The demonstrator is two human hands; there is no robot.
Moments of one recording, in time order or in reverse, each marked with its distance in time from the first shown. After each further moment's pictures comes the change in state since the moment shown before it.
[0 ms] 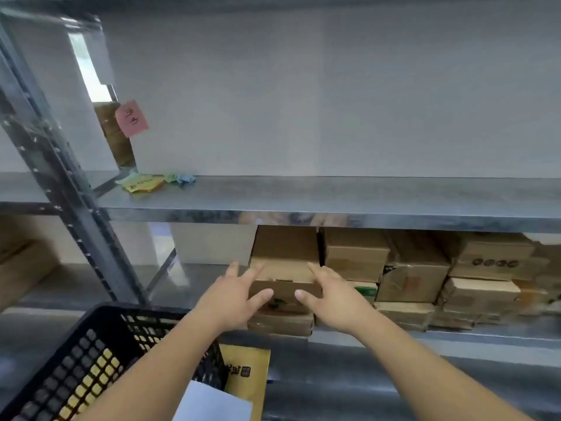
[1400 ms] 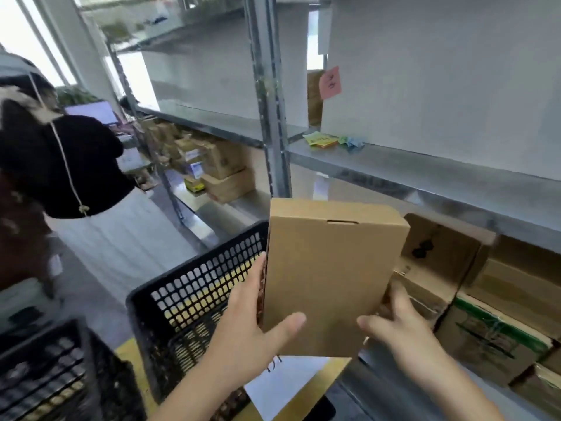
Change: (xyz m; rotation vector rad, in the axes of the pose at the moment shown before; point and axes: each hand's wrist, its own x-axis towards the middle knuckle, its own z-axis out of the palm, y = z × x) left_hand -0.260 0.057 0.013 -0.656 0.622 -0.529; right_hand -0.074 -0.043 0.020 0.685 -0.498 -0.226
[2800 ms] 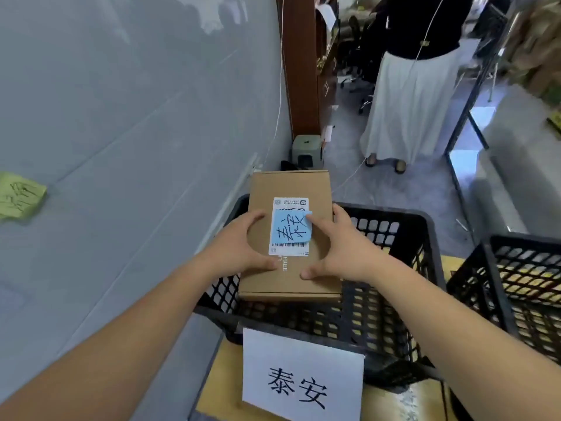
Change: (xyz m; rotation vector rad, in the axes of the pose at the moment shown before) left_hand -0.317 -0.289 -0.387 0.254 0.516 -0.887; right_hand -0.041 -0.067 0.639 -0.786 -1.180 -0.618
